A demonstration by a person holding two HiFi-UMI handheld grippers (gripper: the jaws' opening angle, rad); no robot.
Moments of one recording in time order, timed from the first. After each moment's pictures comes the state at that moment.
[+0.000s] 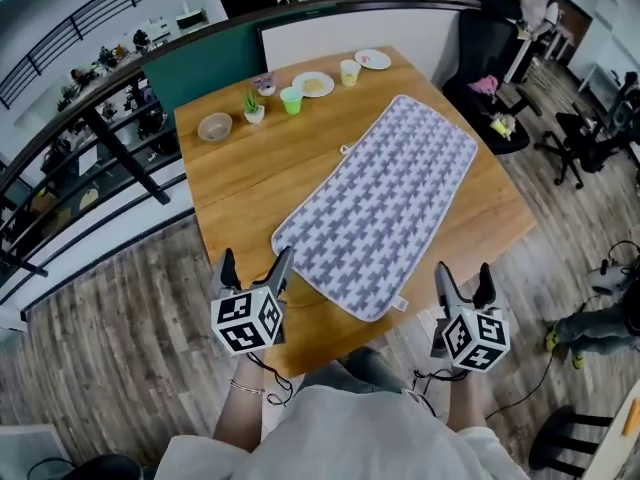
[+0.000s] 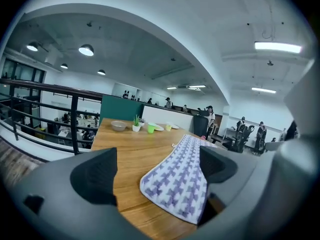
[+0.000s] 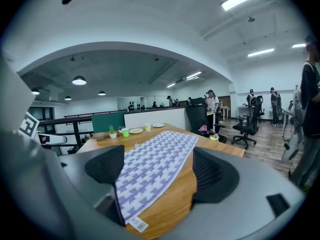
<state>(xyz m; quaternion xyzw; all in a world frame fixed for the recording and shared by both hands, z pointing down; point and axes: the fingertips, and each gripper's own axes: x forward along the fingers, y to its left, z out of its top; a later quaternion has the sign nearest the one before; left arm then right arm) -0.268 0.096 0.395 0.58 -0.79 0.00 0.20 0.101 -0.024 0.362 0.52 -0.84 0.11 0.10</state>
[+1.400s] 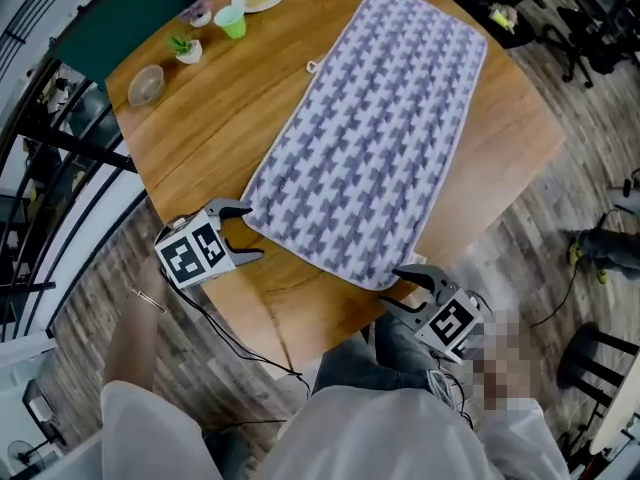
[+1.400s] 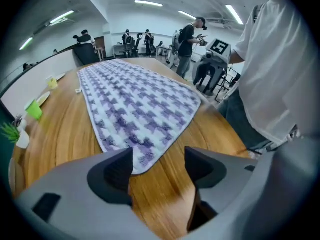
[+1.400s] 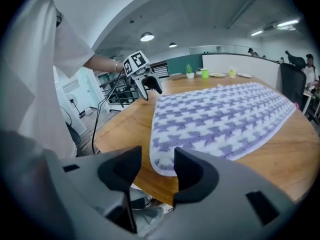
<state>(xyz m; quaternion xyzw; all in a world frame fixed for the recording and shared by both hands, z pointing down) -0.239 0.061 0.553 0.83 -0.19 0.50 0.16 -0.008 0.098 0.537 0.06 -0.92 0.13 0.37</state>
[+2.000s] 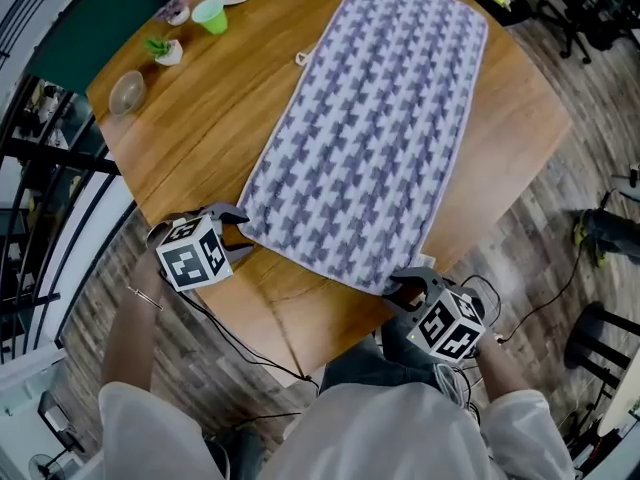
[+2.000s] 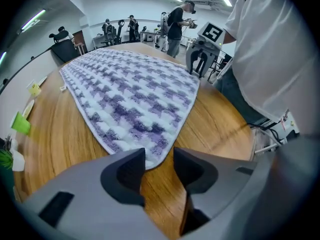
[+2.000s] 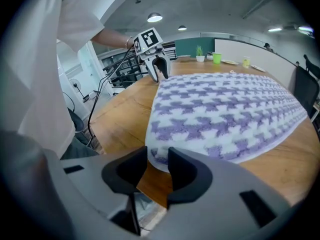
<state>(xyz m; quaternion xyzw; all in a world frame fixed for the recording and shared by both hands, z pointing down) -0.263 0.050 0.586 0.80 -0.11 0.57 0.13 -0.011 0.101 0.584 0.01 -0.88 0.10 0.47</state>
